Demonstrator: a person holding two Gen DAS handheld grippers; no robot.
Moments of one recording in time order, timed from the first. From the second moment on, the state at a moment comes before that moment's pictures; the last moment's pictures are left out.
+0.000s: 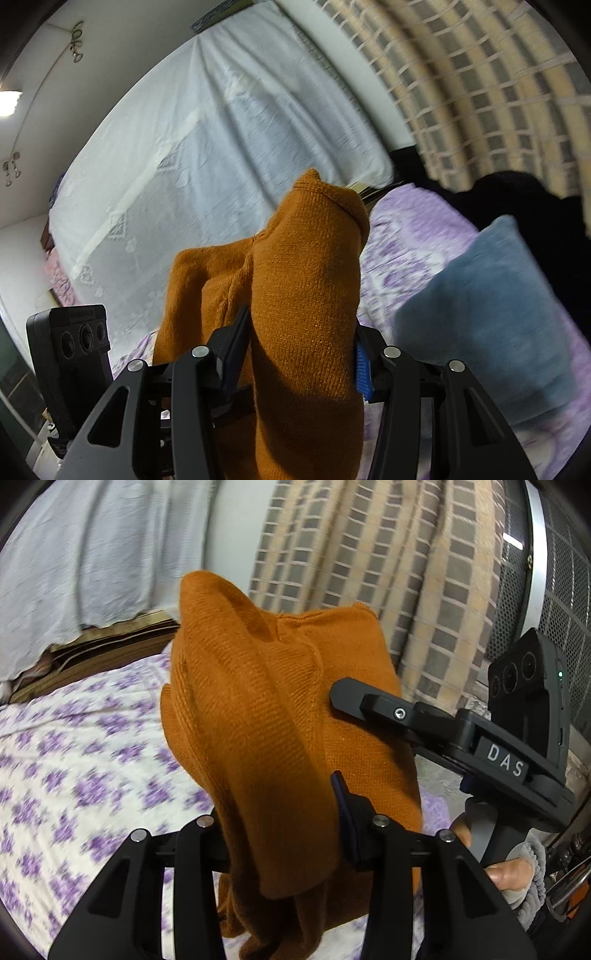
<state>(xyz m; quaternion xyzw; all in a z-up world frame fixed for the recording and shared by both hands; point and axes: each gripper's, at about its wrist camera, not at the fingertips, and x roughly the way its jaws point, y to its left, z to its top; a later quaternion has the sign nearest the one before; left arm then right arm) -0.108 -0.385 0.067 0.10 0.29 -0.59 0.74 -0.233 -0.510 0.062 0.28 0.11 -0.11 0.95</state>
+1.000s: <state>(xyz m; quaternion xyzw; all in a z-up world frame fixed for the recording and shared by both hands) -0.072 -0.535 -0.030 0.08 0.40 -0.58 0.71 -0.235 -0.684 -0.036 0.34 0.15 -0.23 0.90</state>
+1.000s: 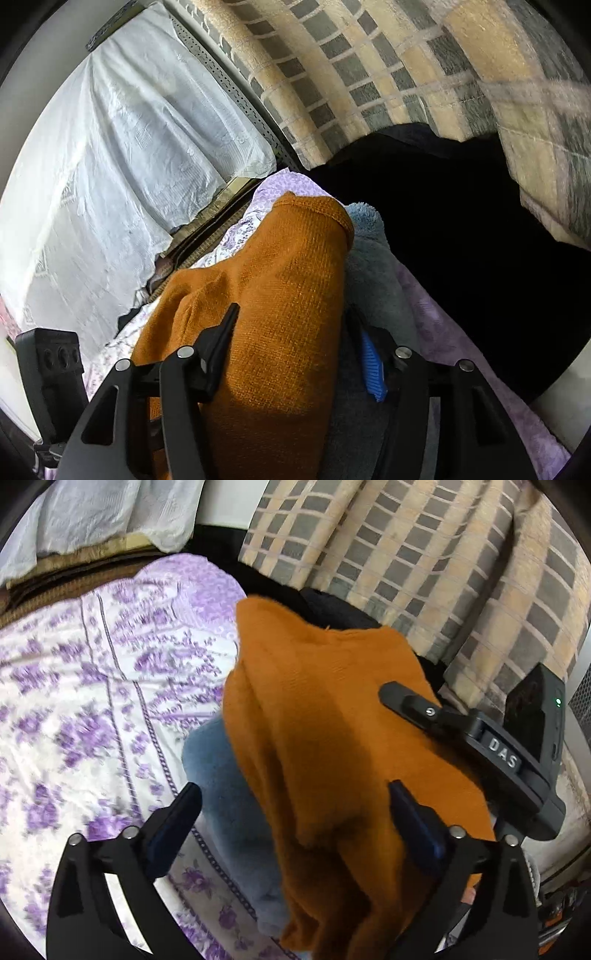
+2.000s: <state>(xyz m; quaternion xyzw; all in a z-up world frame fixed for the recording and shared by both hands) -0.077 -0.462 0.005 0.06 0.30 -0.51 0.80 -0.288 -0.593 0.003 0.24 0.20 -0.35 0.88</state>
